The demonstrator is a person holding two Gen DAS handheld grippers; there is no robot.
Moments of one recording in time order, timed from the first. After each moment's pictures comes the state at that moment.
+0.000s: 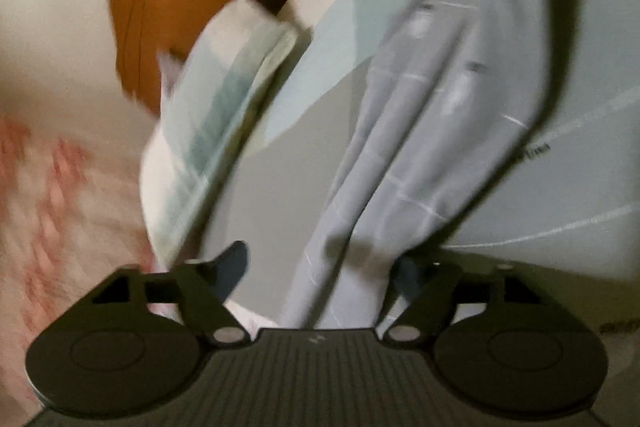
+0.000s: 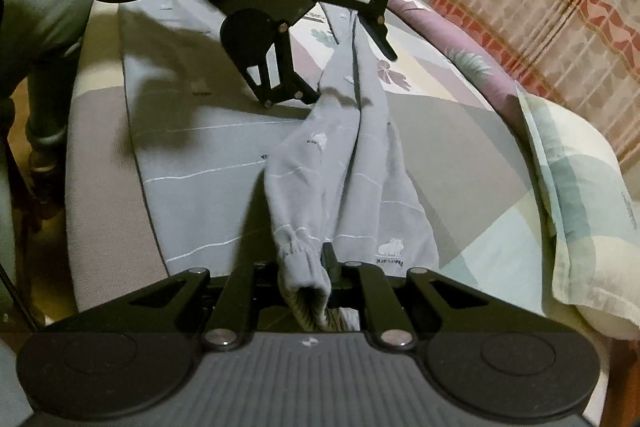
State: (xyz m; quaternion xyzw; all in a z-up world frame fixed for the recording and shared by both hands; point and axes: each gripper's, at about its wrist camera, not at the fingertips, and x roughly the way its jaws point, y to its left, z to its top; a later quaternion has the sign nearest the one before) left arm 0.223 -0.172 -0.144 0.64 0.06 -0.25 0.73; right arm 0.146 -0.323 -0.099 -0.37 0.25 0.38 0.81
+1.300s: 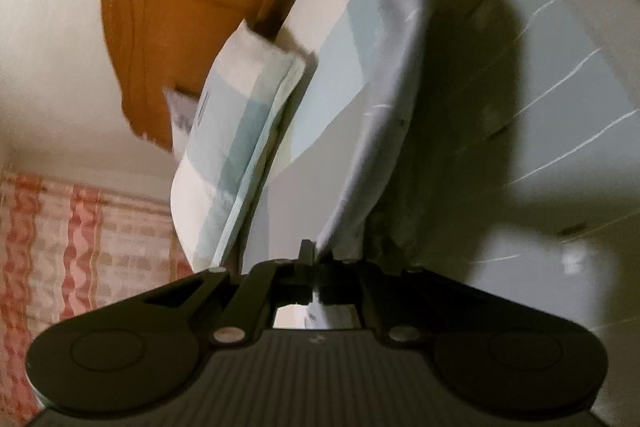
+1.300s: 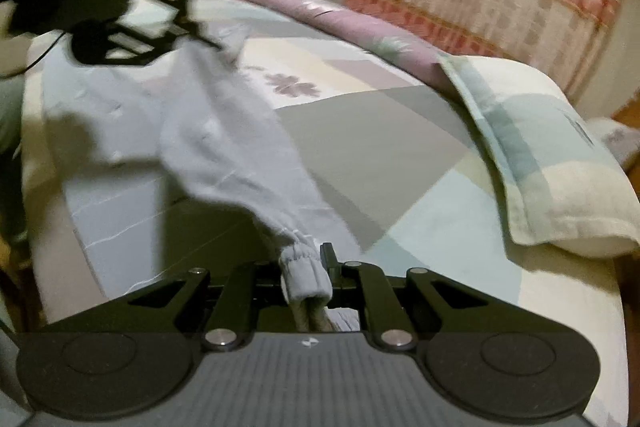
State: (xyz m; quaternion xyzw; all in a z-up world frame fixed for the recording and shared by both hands) left arm 0.177 -0.154 -0.085 0.66 0.05 -0.27 0.70; right arm 0.181 -0.380 -0.061 -0.23 0.26 0.31 0.88
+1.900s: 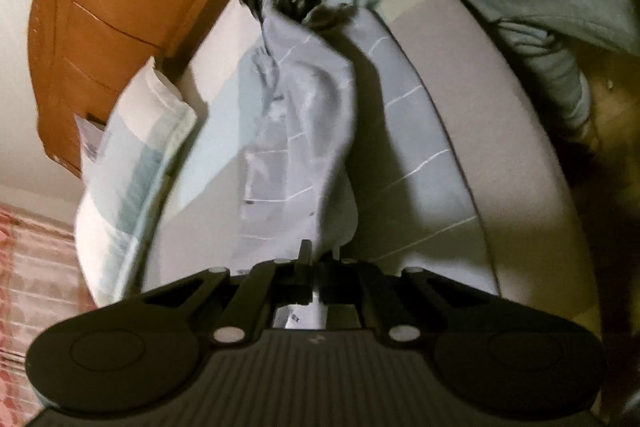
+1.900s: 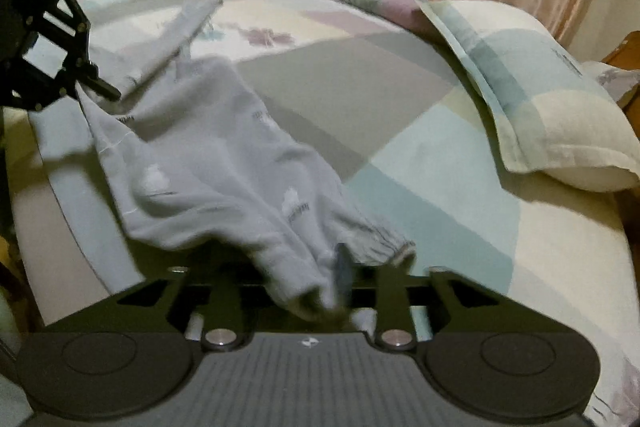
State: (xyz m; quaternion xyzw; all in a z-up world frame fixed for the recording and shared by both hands) left arm 0.133 -0.178 -0.118 0.62 0.13 -0.39 0.67; right arm 0.186 -0.402 -0.087 -0.23 0.33 0.28 0.87
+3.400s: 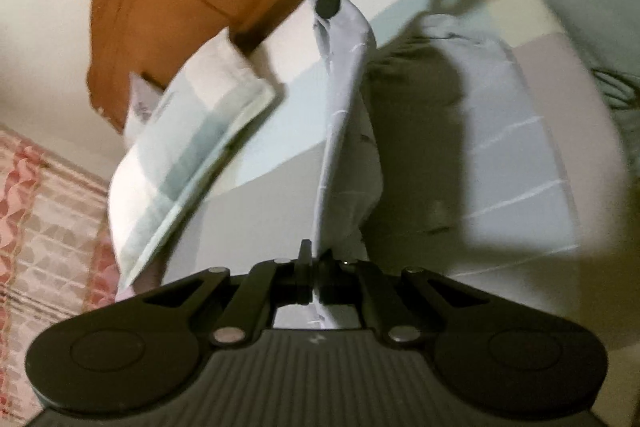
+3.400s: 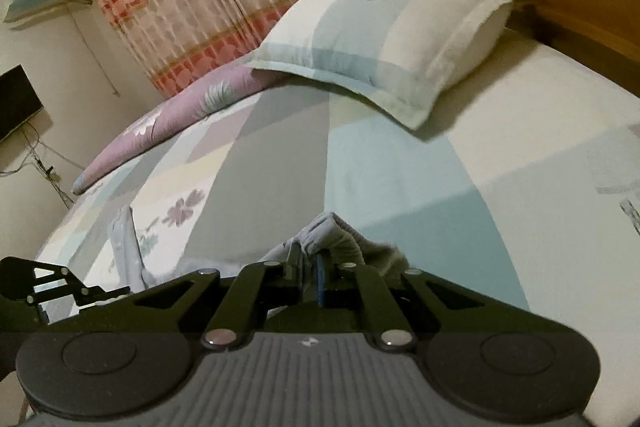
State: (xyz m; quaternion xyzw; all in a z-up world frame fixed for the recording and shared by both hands) left arm 0.183 -0.168 -0.060 0.57 0.13 -0.32 0.75; right arm 0.218 -0.454 -0.031 0.20 0.32 0.13 0.92
